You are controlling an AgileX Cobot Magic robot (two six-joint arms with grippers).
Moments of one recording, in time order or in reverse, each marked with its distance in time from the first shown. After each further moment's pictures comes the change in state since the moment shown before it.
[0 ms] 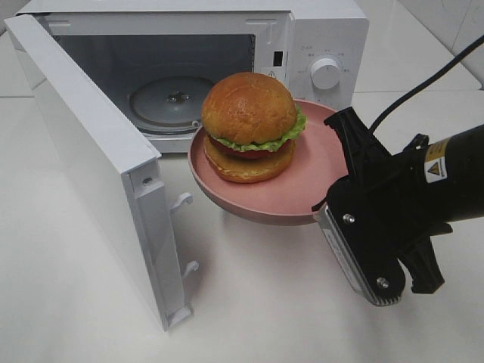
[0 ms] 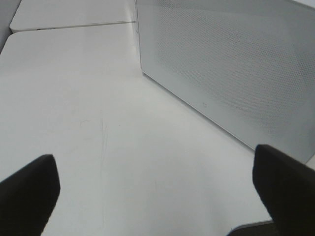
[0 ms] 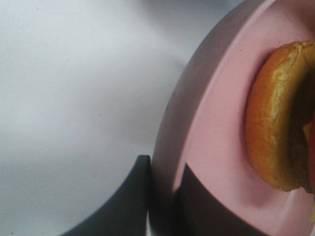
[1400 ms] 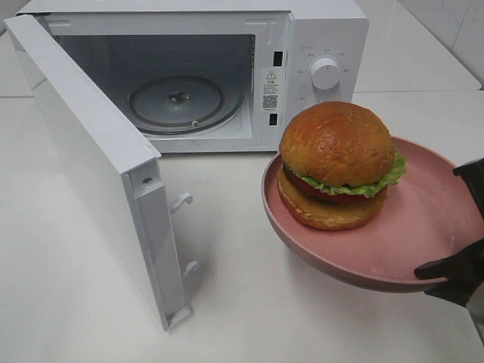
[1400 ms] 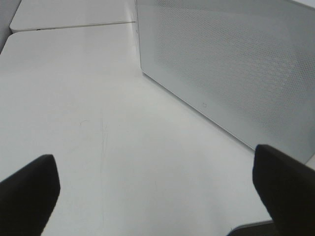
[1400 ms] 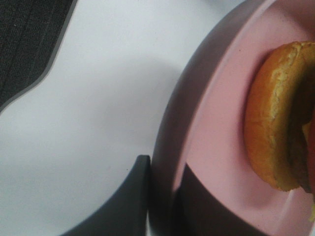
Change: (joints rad) left arm 0.000 0.000 0.000 0.000 0.000 0.000; right arm 0.000 -0.516 0.202 -0.091 0.342 0.181
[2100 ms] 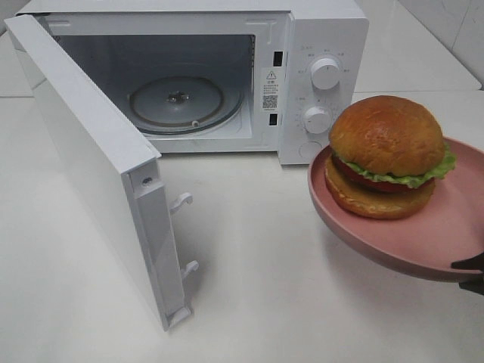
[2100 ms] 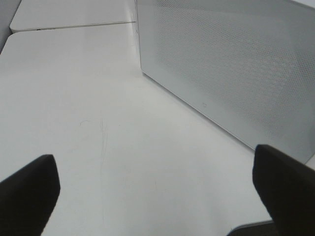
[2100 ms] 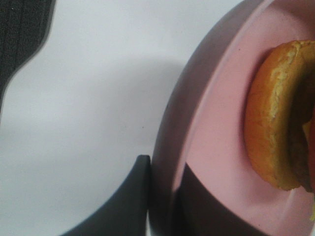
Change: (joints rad) left arm 0.000 0.000 0.000 0.000 0.000 0.000; right arm 0.000 -0.052 0.000 -0.213 0.099 0.337
